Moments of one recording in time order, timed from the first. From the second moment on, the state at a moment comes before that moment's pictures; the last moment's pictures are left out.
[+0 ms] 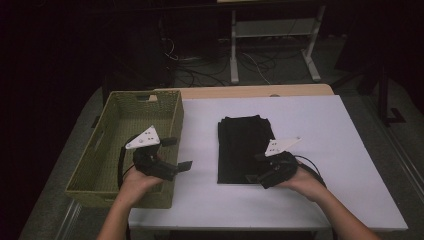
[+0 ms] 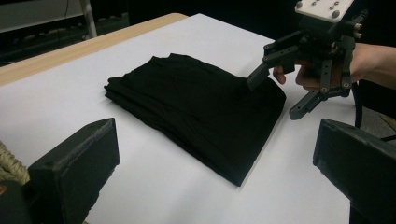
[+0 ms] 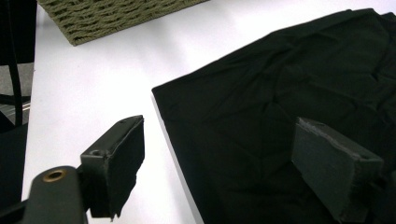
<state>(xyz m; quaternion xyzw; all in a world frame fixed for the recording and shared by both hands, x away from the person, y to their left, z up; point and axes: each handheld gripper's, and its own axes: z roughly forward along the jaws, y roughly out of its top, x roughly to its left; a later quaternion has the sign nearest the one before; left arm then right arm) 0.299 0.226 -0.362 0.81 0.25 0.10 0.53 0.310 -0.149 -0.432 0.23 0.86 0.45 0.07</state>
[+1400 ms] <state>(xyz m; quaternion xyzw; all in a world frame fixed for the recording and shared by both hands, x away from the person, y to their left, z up) 0.298 0.226 -0.362 0.81 0.25 0.10 0.52 0.313 -0.134 -0.461 0.18 0.91 0.36 0.06</state>
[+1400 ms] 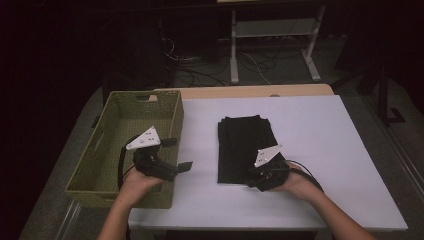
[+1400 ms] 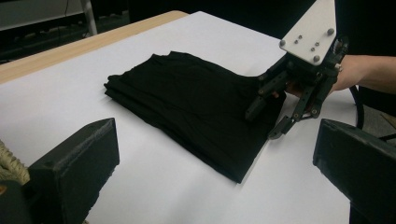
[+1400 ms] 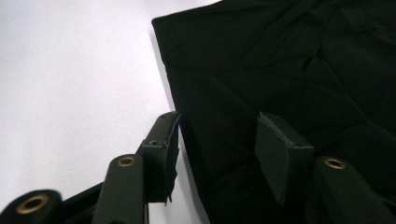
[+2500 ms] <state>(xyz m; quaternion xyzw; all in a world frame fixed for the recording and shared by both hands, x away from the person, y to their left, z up) 0.298 0.225 -0.363 0.81 0.25 0.10 0.52 0.329 -0.142 -0.462 0.20 0.90 0.39 0.03</state>
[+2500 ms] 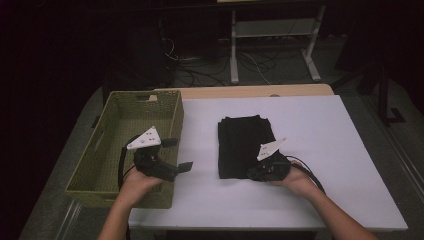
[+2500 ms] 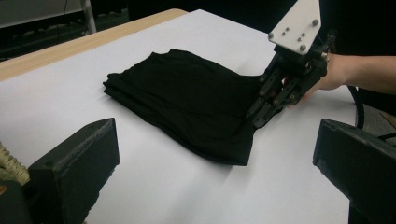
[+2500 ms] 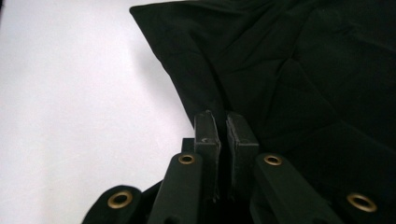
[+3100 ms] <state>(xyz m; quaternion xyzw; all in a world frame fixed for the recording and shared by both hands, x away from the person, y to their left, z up) 0.298 0.226 -0.363 0.81 0.25 0.10 0.53 0.313 -0.146 -0.448 0.18 0.90 0.39 0.02</state>
